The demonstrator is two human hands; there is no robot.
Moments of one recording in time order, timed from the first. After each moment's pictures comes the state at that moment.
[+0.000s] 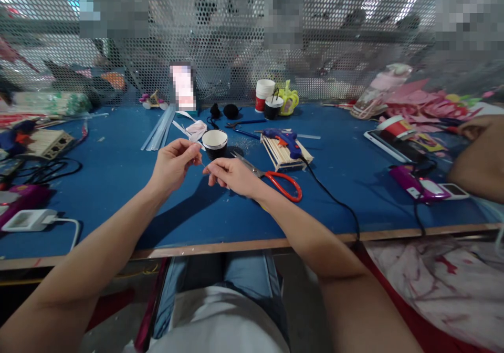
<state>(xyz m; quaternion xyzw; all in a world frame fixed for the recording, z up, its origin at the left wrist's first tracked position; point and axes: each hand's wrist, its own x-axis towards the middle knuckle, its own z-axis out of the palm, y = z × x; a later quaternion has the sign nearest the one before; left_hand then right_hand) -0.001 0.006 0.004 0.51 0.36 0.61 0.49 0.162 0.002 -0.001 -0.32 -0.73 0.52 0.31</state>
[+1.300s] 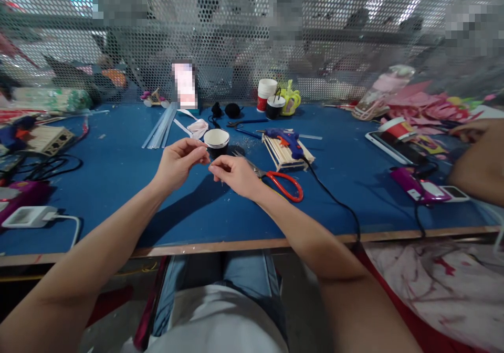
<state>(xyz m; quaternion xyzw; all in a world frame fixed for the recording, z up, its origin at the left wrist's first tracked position) -0.002 0.009 -0.001 0.56 0.34 0.58 0.49 0.159 0.000 -0.002 -0.37 -0.75 0.41 0.35</state>
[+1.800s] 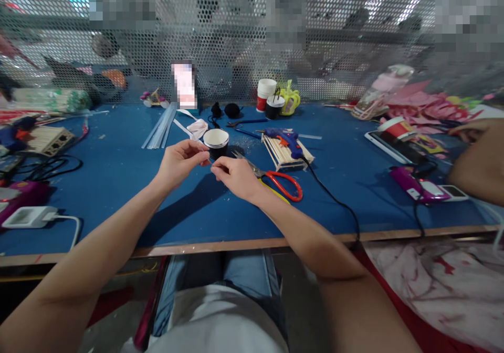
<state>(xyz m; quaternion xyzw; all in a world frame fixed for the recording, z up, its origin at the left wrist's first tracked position) -0.006 0.013 -0.004 0.60 0.37 0.55 0.44 0.160 0.000 -0.004 -0.40 -0.79 0.30 0.35</state>
